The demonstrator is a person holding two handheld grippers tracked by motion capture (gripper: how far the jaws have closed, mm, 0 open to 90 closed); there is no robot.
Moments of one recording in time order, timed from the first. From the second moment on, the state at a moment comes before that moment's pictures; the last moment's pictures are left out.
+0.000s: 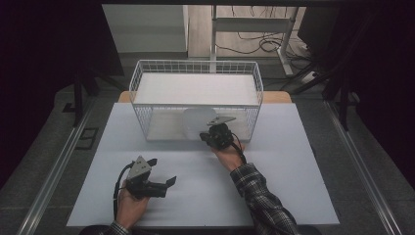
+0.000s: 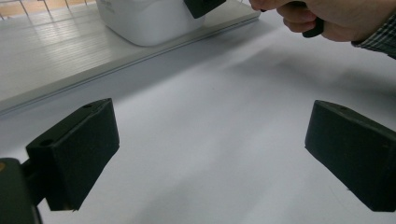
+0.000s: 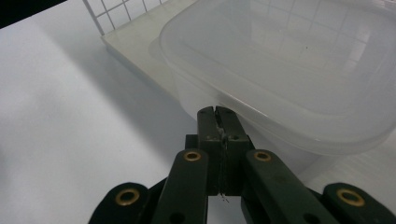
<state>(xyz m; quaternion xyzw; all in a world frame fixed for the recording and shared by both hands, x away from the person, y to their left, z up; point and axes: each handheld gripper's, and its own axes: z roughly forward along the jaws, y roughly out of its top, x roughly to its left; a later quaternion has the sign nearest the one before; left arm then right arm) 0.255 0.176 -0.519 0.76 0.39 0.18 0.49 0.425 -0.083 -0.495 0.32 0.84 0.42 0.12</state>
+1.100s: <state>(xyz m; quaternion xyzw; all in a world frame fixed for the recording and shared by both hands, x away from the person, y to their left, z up) 0.258 0.174 -0.524 0.76 0.39 0.17 0.49 0.423 -0.079 -0.489 0.31 0.84 0.43 0.11</state>
